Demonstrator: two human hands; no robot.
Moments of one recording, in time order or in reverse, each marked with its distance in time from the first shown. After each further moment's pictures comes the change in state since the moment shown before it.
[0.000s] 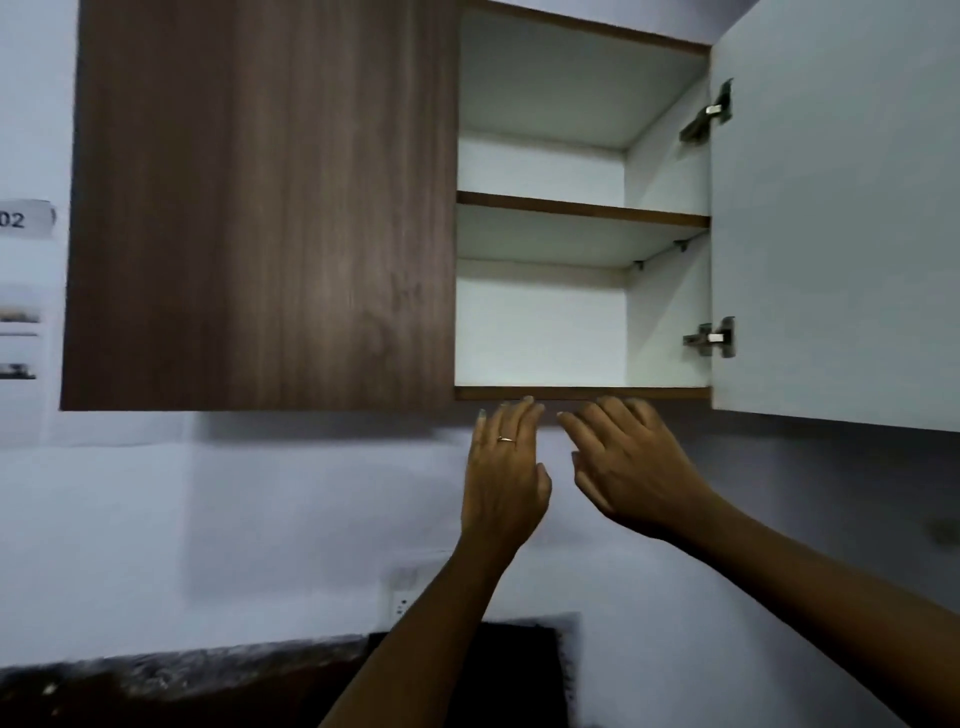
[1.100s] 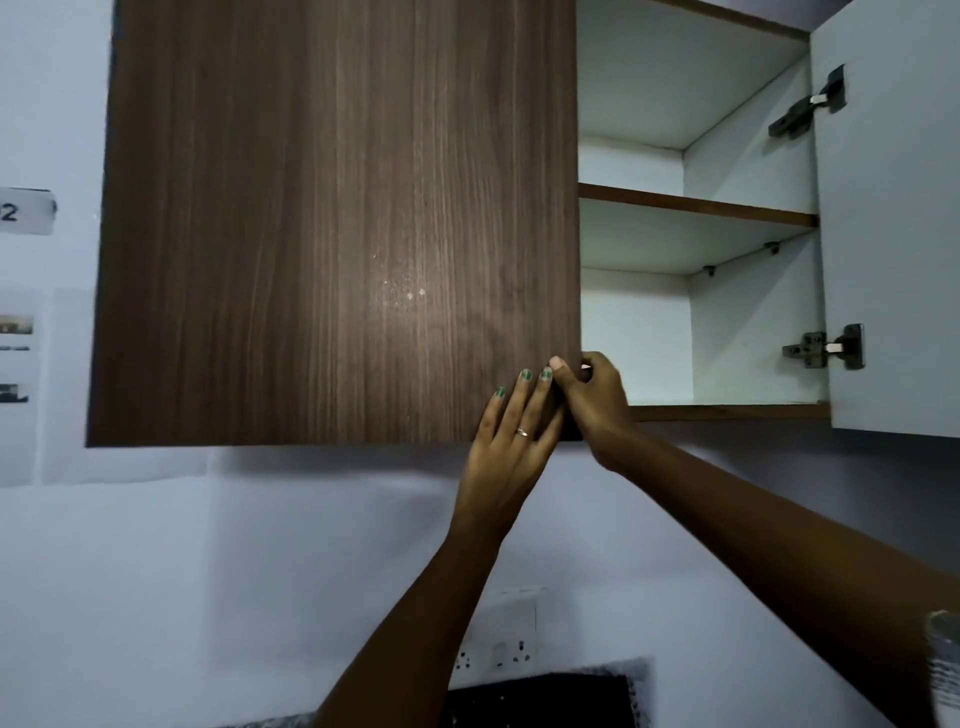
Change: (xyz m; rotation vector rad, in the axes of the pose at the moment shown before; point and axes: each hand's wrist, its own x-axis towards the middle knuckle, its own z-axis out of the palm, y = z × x) left_hand 0.032 -0.184 0.007 0.497 0.329 0.407; right_hand 0.193 -0.106 0.079 1.355 0.179 1.051
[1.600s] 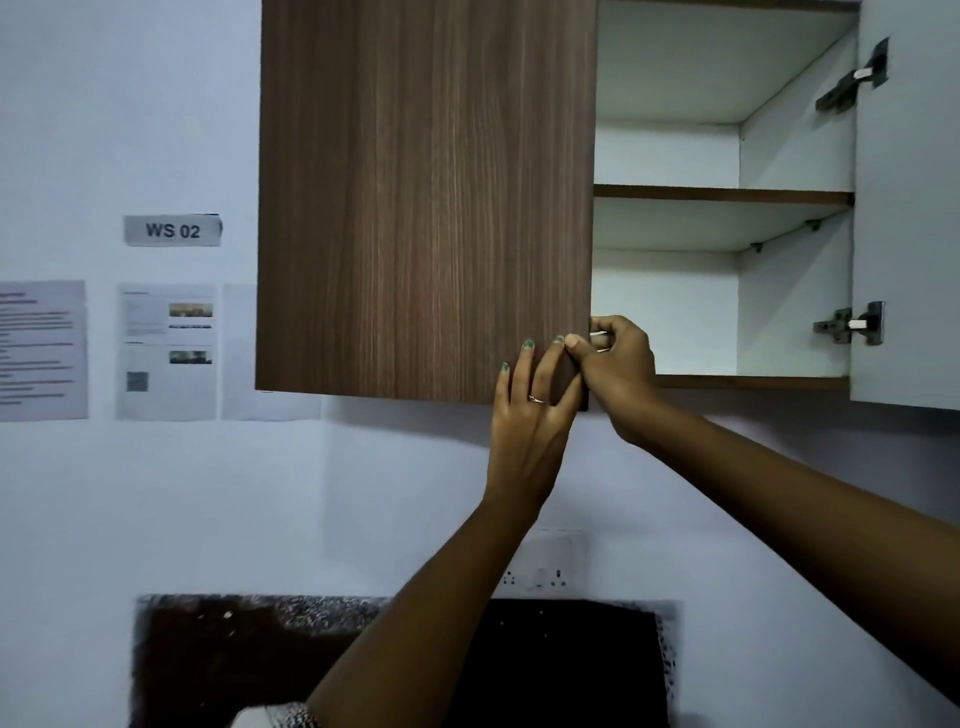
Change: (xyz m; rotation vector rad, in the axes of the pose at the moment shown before) left_hand 0.033 0.043 -0.155 -0.118 -0.205 -0.271; right_hand -0.085 -0.088 -0.067 0.037 -0.057 -0.032
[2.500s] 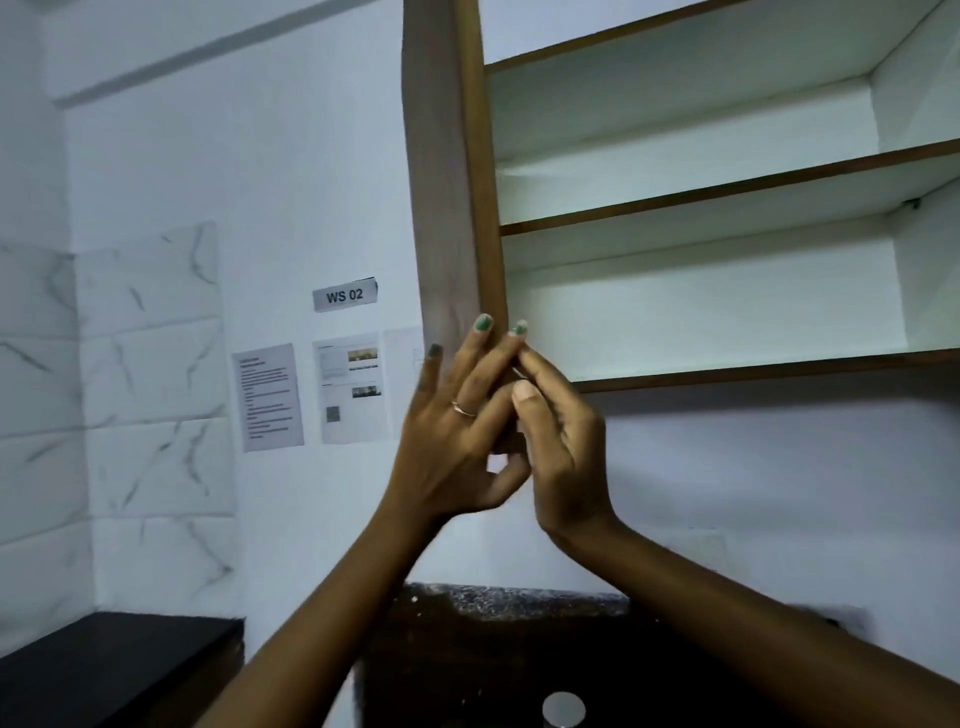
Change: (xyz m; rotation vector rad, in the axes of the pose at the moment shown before) left_hand -0.027 -0.108 -0.234 0.153 0.109 0.365; right_hand -0.187 -0.122 0.066 0.682 -0.251 -0.391
